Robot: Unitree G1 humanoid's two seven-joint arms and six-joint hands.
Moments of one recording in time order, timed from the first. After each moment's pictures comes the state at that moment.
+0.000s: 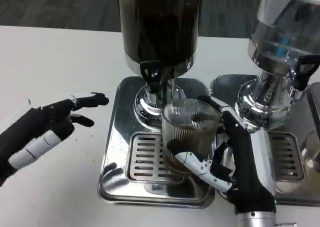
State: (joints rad) left arm -0.11 0.57 0.20 0.57 -0.26 -0.79 -0.87; right arm 0.18 -0.02 0.31 0.15 -0.56 -0.43 -0.54
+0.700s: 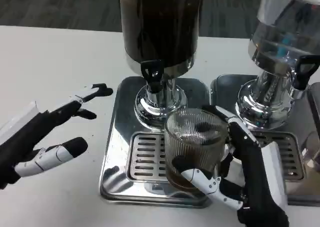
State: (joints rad) left arm -0.10 0.59 0.17 0.60 -0.15 -1.02 -0.75; right arm 0.33 -0.05 0.31 0.00 -0.55 -0.49 -0.49
